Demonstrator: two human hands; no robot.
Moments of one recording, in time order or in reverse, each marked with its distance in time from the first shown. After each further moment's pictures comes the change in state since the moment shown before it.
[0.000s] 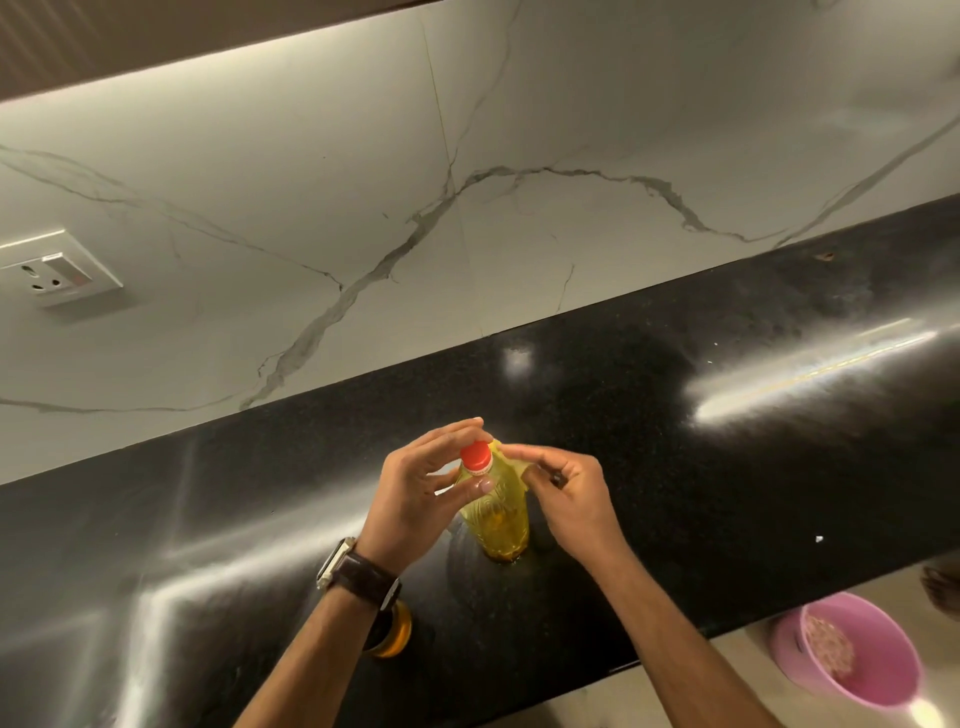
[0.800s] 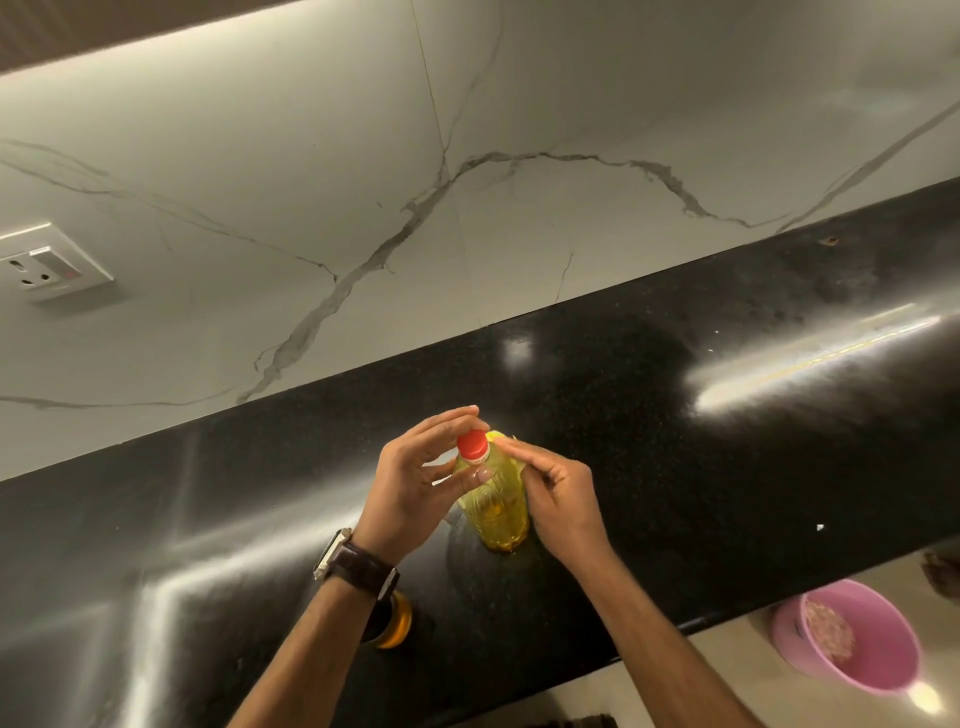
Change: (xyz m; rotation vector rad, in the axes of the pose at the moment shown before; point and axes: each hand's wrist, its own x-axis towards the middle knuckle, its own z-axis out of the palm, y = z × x) left_hand 0.003 0.002 0.000 0.011 -0.003 0.007; right_hand 0.000 0.030 0.015 -0.031 0.030 -0.049
